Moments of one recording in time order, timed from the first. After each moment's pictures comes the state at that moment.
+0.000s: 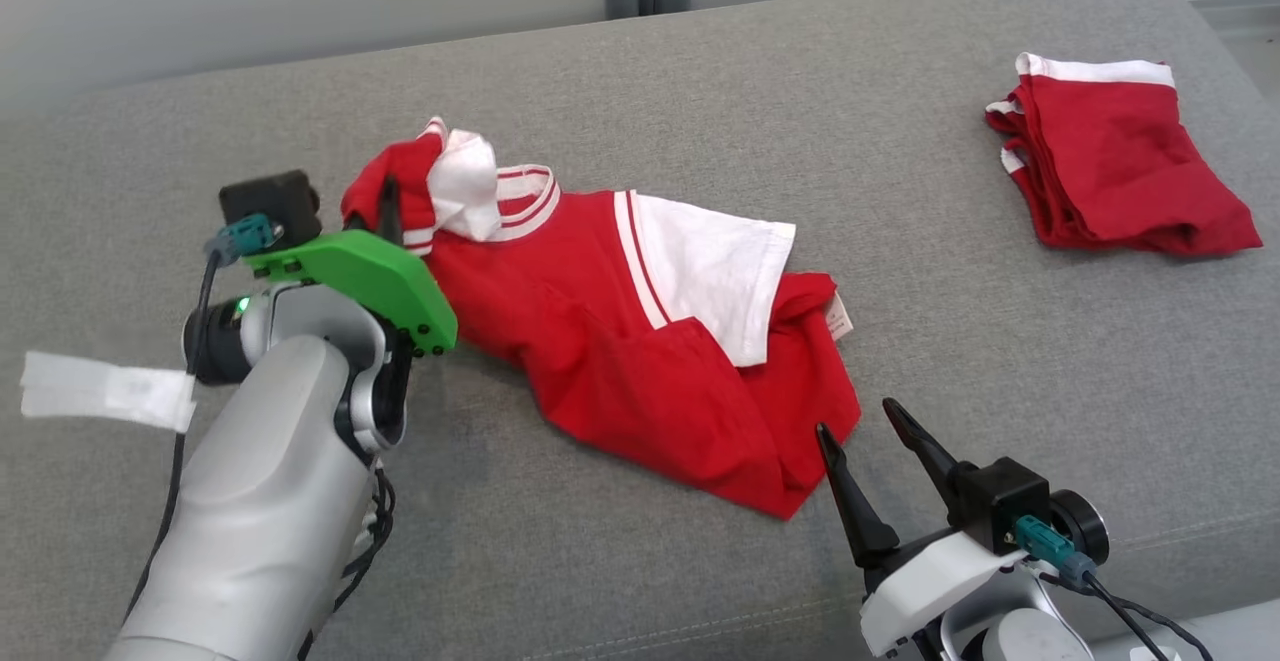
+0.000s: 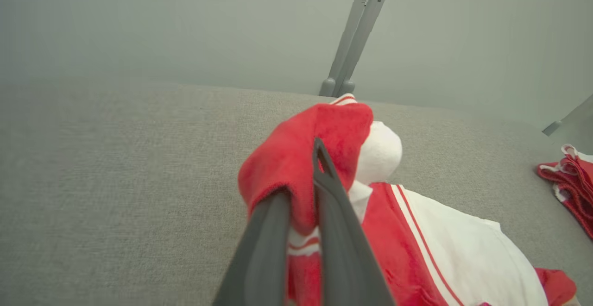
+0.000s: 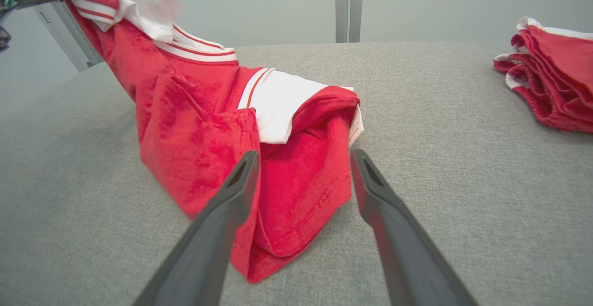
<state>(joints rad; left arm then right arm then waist) -0.75 0.17 -0.54 0.74 -0.78 0.14 -0.08 -0.07 -0.05 0.22 0.23 0.12 0.13 -0.21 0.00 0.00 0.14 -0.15</state>
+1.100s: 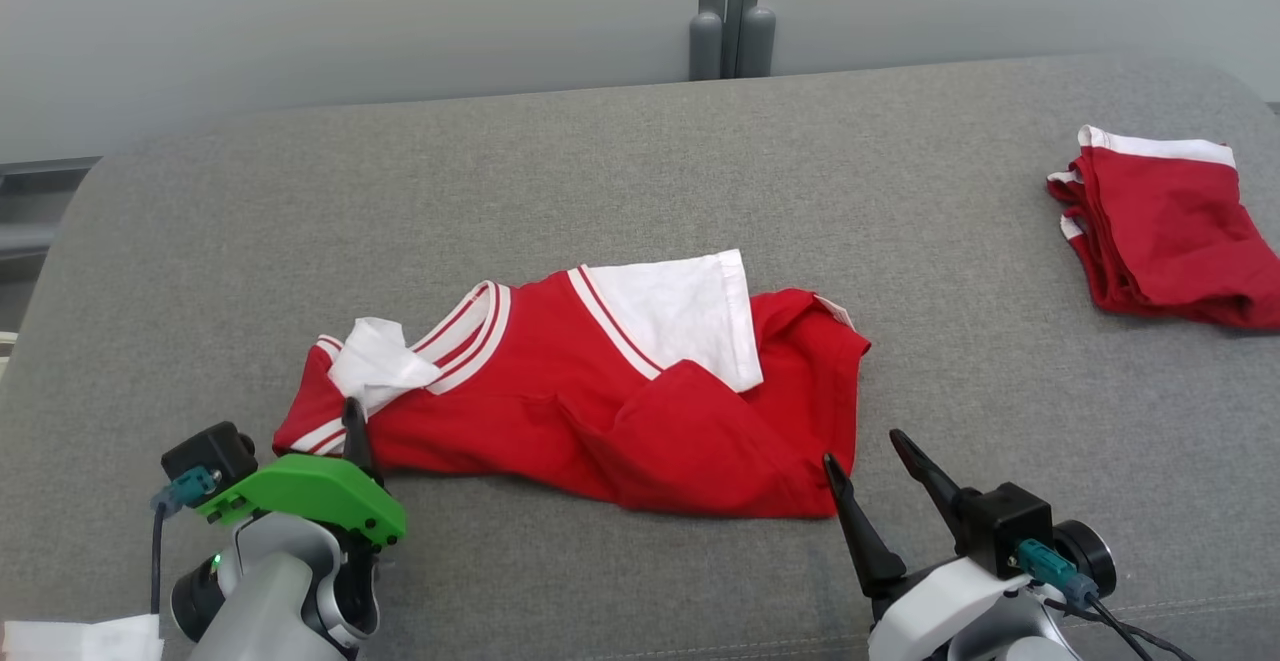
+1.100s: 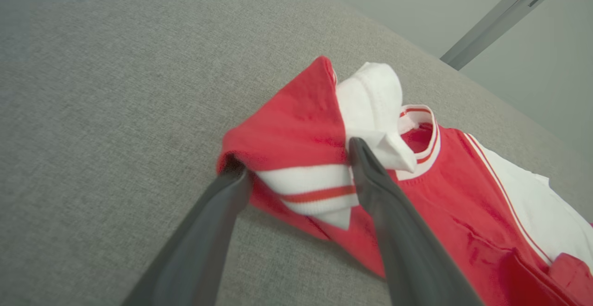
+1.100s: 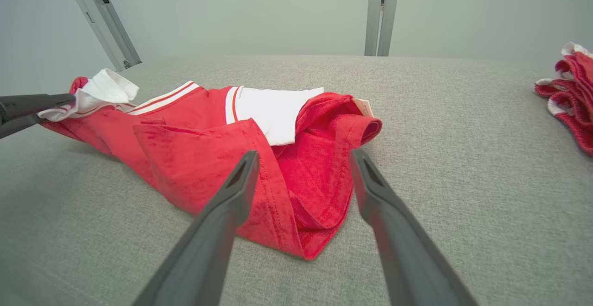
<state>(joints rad) -0.44 0.17 -0.39 0.85 -0.95 0.14 -0.22 -0.03 -0.05 0.22 0.22 0.11 0.13 -0.18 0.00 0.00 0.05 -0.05</state>
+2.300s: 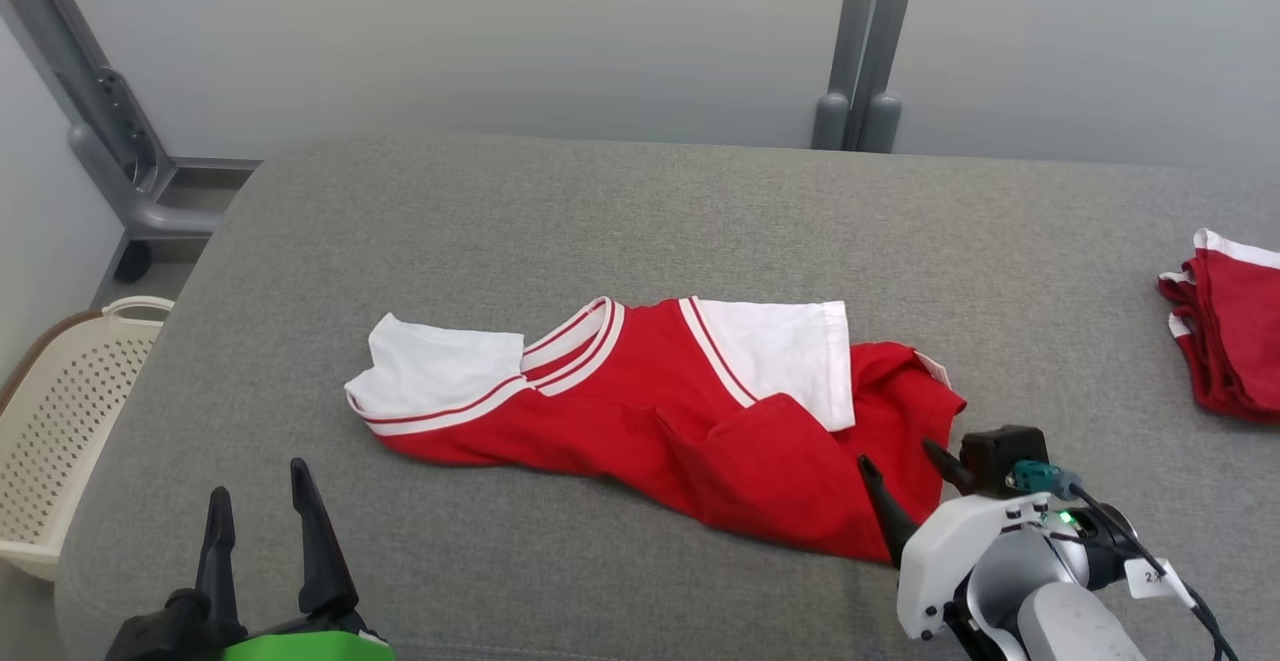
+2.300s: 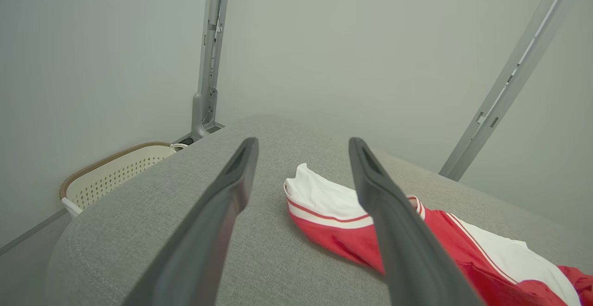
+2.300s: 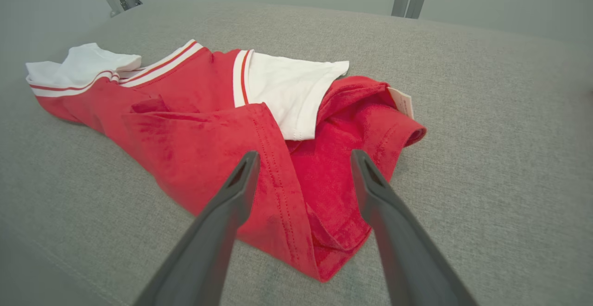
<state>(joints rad) 0.14 0.05 -0.05 -0.01 -0.40 0.15 -0.26 -0.11 -0.05 0.13 0.32 0.12 0.13 0.11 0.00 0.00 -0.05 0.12</state>
